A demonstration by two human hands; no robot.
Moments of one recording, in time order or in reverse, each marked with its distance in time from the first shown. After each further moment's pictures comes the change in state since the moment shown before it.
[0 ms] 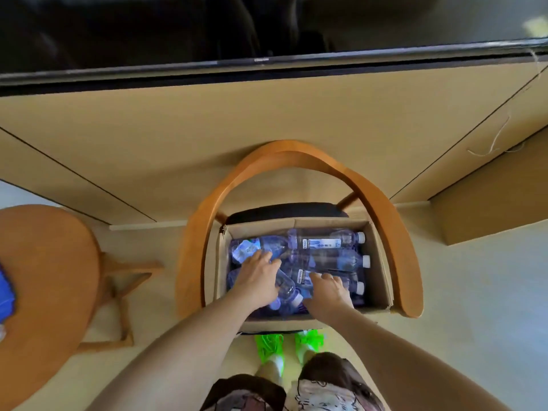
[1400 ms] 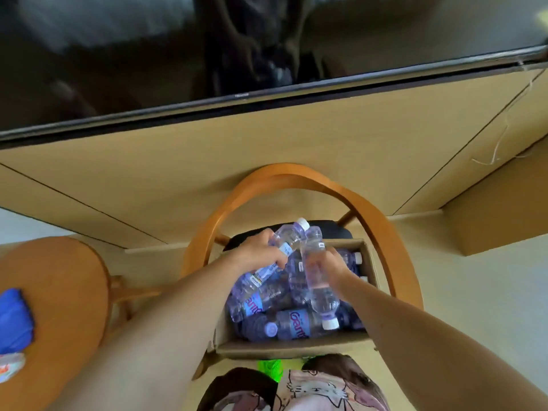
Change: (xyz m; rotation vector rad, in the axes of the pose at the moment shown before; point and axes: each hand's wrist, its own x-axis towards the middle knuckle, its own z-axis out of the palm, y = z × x) left_hand 0.039 0.025 -0.139 -0.672 -0.193 -0.313; right_hand 0.050 0.009 -0.102 1.307 -0.103 0.201
